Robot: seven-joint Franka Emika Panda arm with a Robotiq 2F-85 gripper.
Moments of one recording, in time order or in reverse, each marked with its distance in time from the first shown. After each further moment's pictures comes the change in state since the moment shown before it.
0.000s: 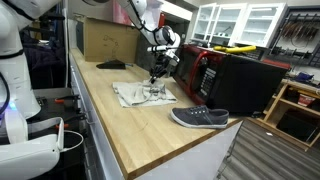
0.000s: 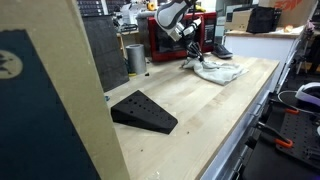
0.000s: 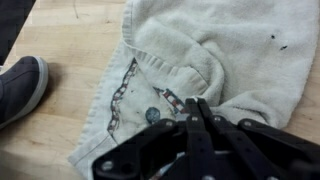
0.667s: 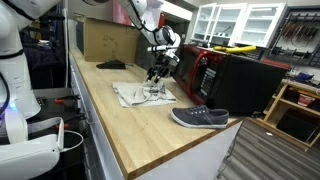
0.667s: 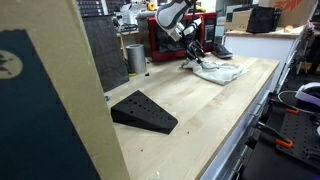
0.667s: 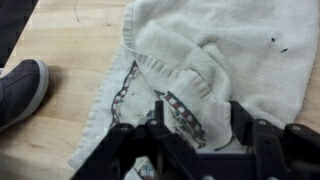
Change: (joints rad) arm -0.001 0.000 0.000 0.000 0.000 -0.008 0.000
